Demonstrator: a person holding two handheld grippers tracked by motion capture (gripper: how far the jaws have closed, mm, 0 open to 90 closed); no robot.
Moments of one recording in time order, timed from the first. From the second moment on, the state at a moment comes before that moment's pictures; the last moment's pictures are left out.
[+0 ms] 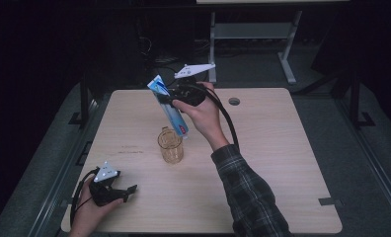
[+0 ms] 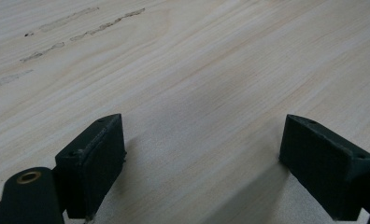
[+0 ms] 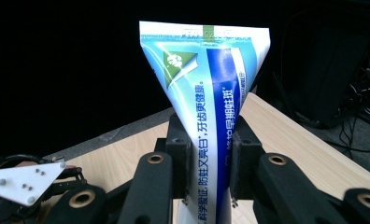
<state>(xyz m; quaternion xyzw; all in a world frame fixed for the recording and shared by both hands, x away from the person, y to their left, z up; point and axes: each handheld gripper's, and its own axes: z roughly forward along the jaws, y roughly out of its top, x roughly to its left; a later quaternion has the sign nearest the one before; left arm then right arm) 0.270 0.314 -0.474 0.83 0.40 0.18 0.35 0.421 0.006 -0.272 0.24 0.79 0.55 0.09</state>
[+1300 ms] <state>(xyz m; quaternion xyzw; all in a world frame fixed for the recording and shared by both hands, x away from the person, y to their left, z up) 0.269 0.314 -0.475 0.83 0.40 0.18 0.35 0.434 0.030 -0.323 0.24 0.80 0.55 0.06</state>
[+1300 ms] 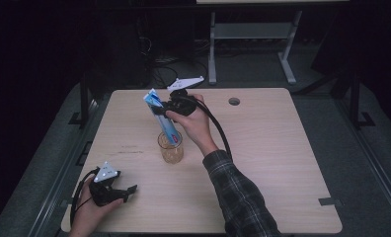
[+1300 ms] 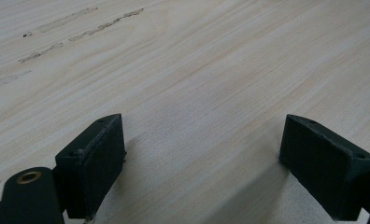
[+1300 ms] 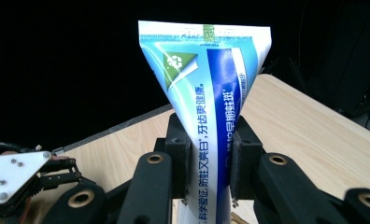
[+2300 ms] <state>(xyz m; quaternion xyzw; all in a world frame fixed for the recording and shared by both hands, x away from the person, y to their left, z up) 0.269 0.314 -0.475 0.83 0.40 0.18 0.35 0.429 0.028 -0.364 0.24 0.81 0.53 0.04</state>
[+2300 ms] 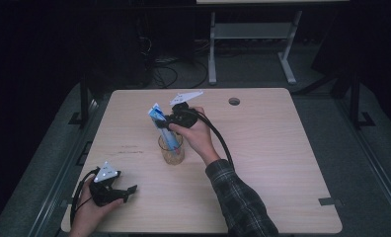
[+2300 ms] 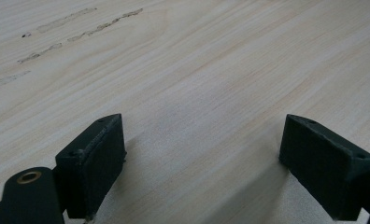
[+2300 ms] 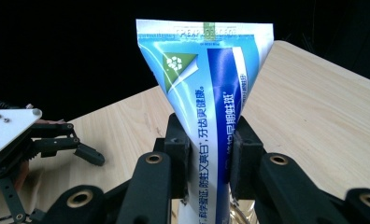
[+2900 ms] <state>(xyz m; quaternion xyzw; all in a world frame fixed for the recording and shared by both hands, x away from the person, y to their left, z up) 0.269 0.314 -0.475 0.83 0.40 0.18 0.35 0.425 0.025 -0.369 0.23 0.83 0.51 0.04</state>
